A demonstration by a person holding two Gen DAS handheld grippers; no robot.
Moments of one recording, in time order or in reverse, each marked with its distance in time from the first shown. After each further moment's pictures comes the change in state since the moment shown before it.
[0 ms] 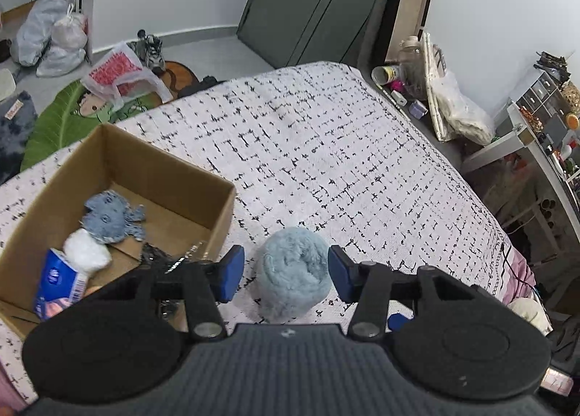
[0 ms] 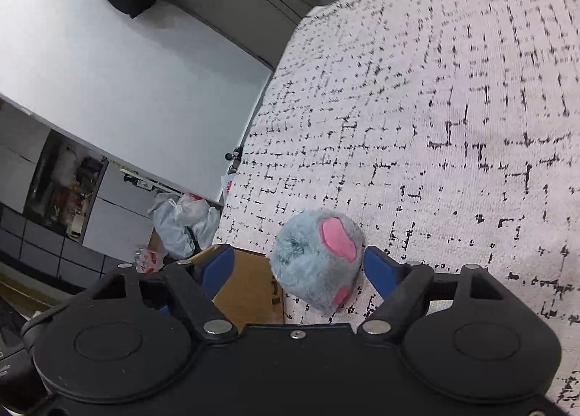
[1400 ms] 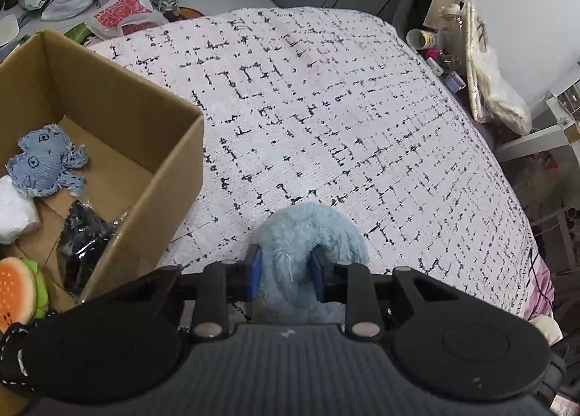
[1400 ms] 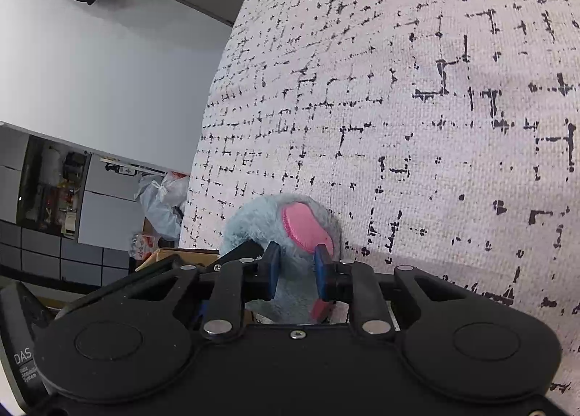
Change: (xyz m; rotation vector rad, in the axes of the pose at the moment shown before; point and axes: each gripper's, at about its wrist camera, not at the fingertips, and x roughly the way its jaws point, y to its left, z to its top) left arm 0.093 -0.002 -0.014 -0.108 0.115 0.031; right arm 0.061 -0.036 0.009 0.083 0.124 -0.008
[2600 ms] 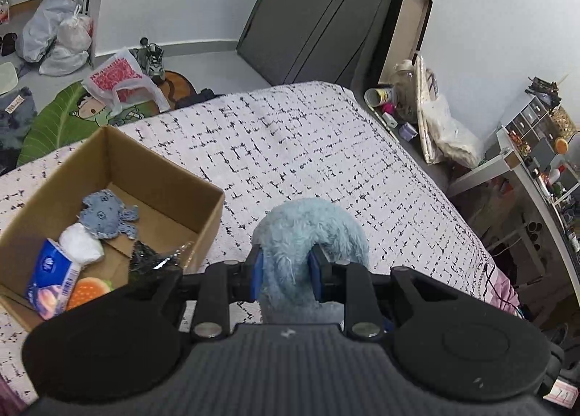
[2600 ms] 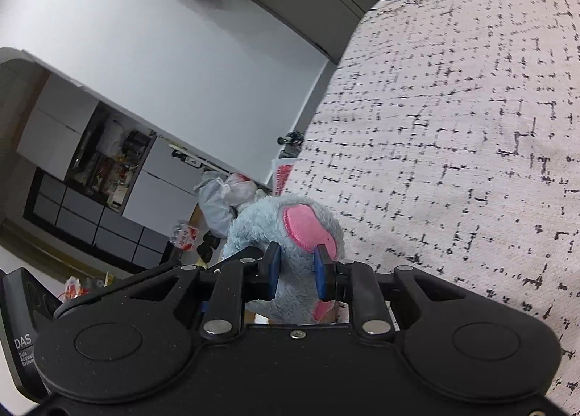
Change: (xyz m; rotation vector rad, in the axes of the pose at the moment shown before) left arm -0.120 0.003 -0.006 0.060 -0.188 -0.074; right arm -0.070 0.074 -0.029 -0.212 -0.081 0.169
